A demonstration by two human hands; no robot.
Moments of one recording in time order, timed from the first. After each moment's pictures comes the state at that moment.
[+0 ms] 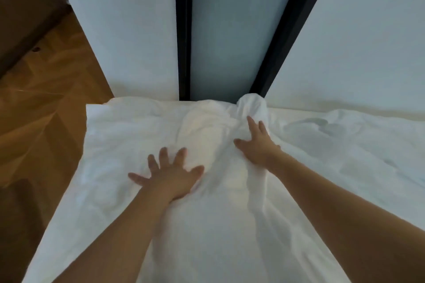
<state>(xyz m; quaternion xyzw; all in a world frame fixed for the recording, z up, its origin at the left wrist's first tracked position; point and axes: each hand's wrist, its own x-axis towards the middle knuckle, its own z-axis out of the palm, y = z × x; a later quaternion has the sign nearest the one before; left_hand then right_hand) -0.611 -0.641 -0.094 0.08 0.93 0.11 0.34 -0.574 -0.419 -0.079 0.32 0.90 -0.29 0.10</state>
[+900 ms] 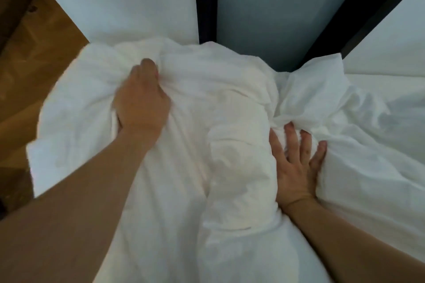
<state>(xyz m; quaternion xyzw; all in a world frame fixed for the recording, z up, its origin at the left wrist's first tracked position) -0.818 -0.641 -0.186 0.10 0.98 0.15 -0.09 -0.603 -0.429 -0.278 0.19 0.98 0.03 -0.07</state>
